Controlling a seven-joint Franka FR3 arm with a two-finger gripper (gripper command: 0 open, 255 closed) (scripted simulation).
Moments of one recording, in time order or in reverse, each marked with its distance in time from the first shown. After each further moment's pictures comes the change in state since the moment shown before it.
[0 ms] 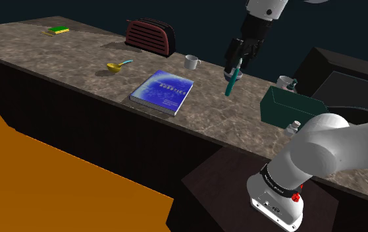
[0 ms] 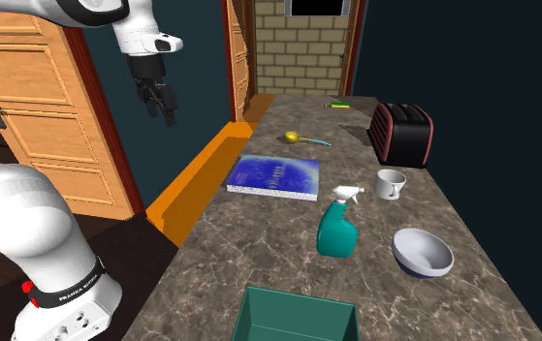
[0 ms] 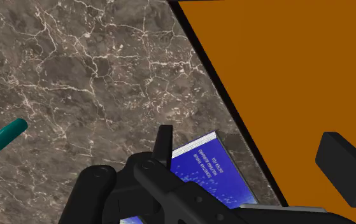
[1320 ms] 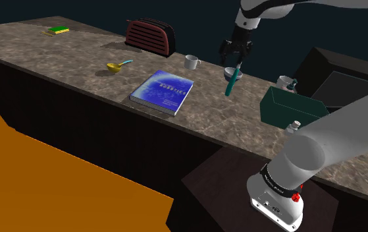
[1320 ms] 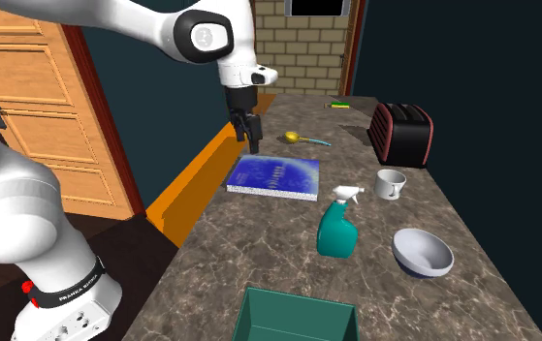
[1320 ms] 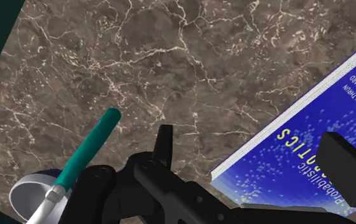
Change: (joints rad) arm -0.210 0.487 -0.166 0.200 -0.141 0.289 0.026
